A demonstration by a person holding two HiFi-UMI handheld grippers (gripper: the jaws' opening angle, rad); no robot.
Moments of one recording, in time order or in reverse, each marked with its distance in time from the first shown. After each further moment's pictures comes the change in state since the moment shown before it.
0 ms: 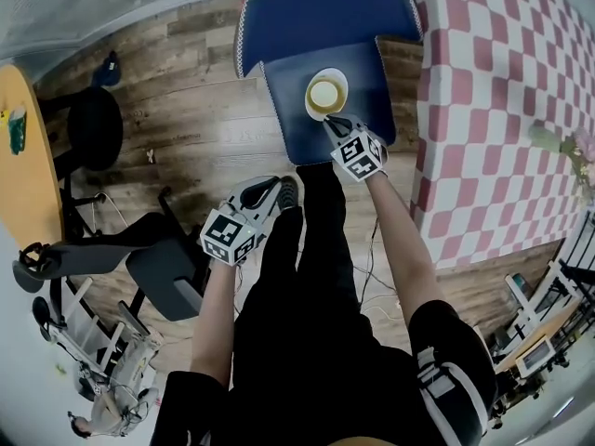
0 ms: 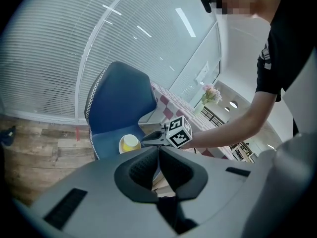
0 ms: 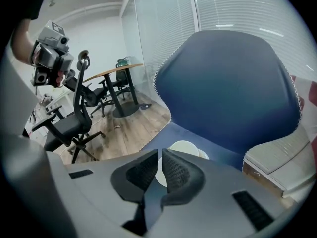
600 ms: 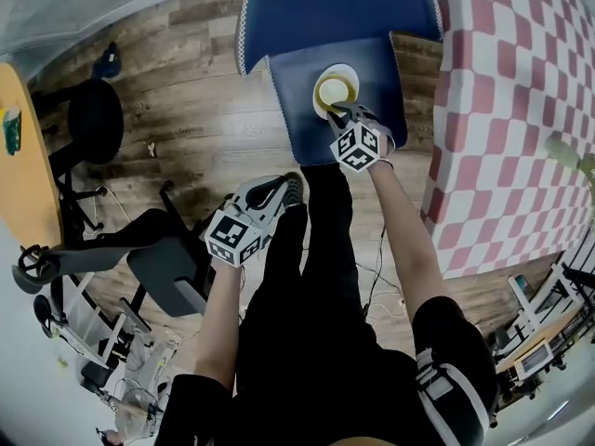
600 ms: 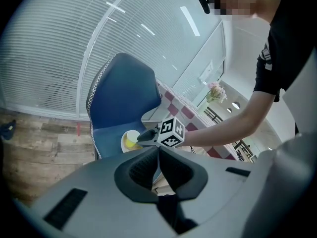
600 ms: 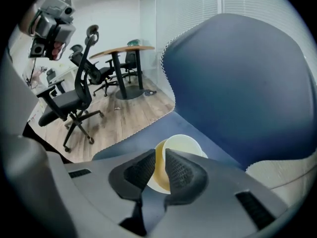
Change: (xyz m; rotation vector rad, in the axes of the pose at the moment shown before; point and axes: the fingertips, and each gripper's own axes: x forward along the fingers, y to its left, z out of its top) left arm 0.029 0.027 -0.019 -0.036 0.011 0.011; right arm 0.064 -0.020 -0.027 -0.198 0.119 -0.011
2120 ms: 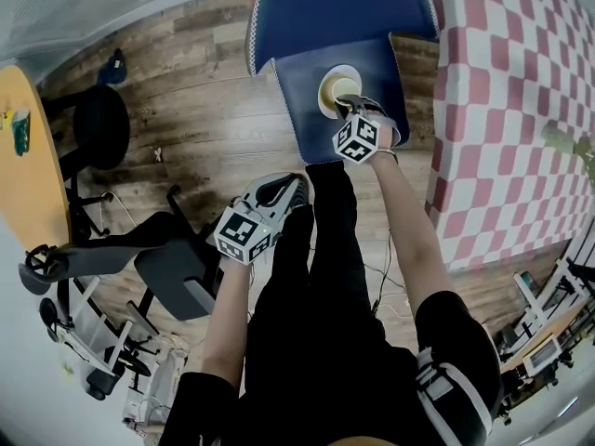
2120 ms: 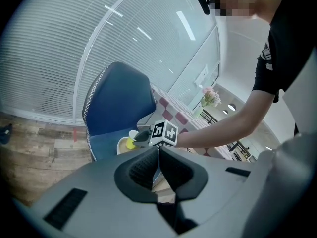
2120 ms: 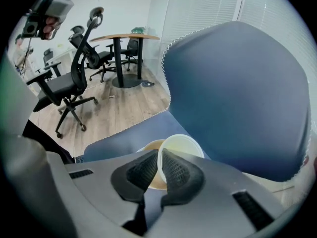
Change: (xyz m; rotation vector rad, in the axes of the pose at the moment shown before) left arm -0.023 -0.019 0.022 0.024 -0.044 -0.037; right arm -0.014 -0.013 0.019 -0.122 0.104 -0.102
